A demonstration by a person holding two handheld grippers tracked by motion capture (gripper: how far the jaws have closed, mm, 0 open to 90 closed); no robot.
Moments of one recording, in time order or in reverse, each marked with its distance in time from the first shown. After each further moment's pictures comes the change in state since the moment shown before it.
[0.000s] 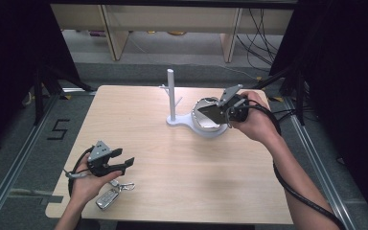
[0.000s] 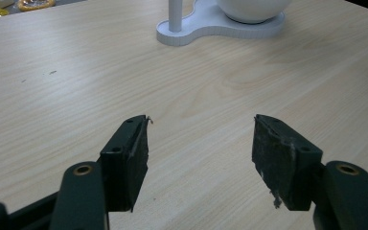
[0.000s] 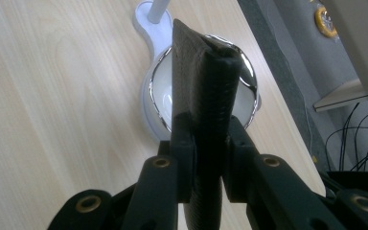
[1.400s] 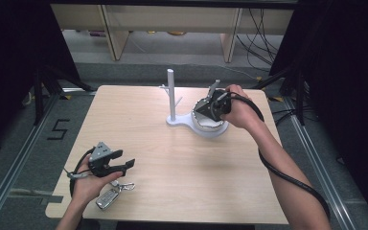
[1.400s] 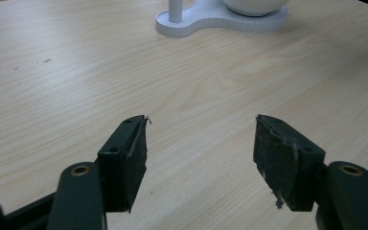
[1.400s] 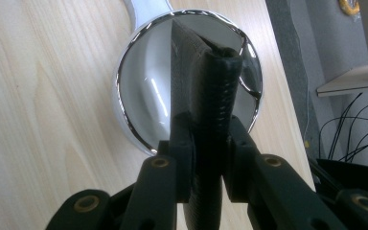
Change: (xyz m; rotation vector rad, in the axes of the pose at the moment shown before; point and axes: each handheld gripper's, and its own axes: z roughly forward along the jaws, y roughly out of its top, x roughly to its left) left arm 0.001 -0.007 0.005 0.030 -0.007 -0.010; right arm -0.020 0.025 0.062 0.172 0.003 -0.120
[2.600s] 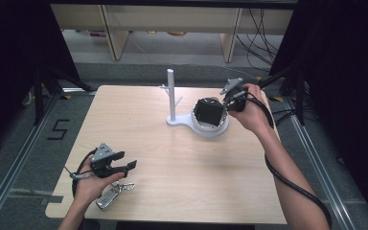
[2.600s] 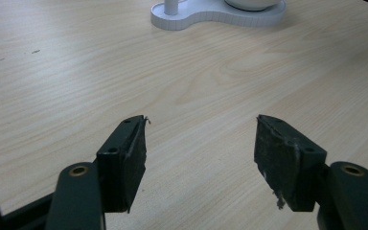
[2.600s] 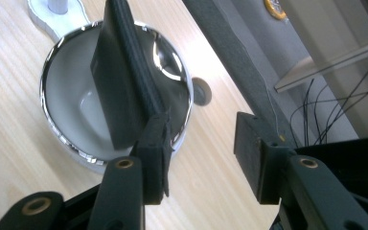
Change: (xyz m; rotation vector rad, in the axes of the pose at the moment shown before) left arm -0.001 -0.005 0.005 0.009 -0.010 -0.019; right arm -0.010 -0.042 -0.008 -0.156 -0.155 0.259
